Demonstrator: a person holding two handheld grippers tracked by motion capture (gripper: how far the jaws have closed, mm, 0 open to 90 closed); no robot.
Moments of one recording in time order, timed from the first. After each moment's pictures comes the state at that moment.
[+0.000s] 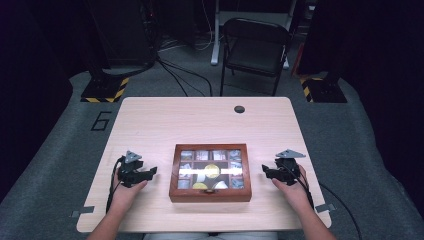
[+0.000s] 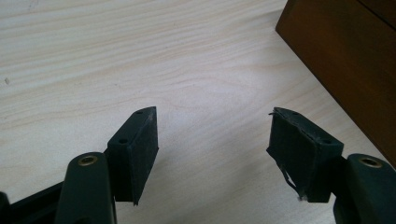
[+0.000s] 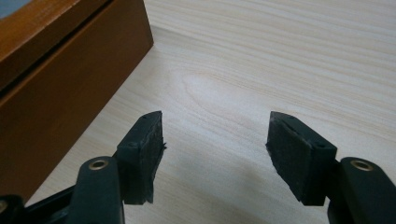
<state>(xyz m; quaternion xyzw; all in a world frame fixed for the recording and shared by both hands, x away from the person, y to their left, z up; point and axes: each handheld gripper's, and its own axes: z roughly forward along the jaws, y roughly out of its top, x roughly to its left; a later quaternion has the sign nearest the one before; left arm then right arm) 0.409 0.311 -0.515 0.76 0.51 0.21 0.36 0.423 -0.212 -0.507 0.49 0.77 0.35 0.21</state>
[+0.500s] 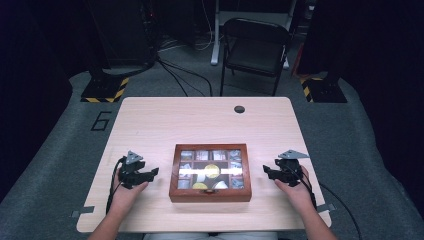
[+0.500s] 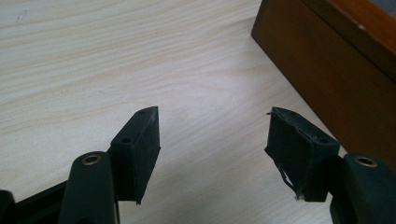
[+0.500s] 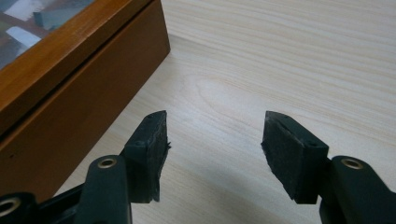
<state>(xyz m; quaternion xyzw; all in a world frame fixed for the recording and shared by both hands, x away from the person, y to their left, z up) 0.400 0.305 -0.504 0.76 0.50 0.19 0.37 0.414 -0.215 -0.496 0.48 0.77 0.37 0.20</state>
